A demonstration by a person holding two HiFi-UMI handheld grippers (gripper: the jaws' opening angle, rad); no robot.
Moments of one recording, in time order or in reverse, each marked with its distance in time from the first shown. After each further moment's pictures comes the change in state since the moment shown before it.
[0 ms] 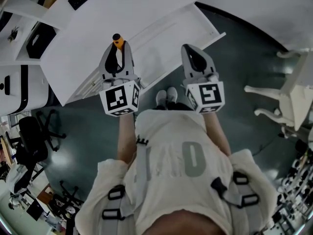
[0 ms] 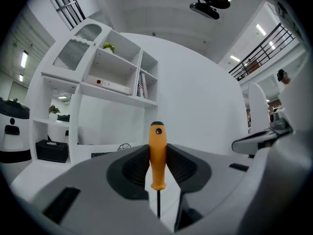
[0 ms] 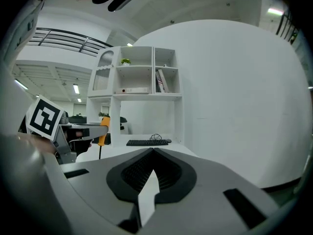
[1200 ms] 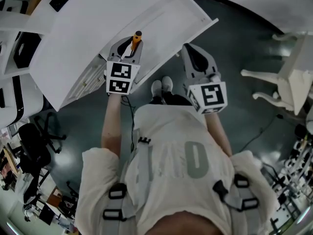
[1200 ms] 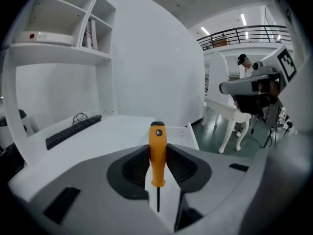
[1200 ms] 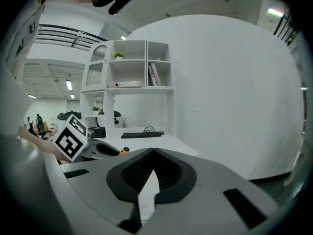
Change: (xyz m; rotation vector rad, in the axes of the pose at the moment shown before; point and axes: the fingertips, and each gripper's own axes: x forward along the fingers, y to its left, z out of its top) left arm 0.051 -0.074 -0.134 0.236 0.453 -0.477; right arm -0.023 -0.020 -0.027 0.012 0.082 -0.055
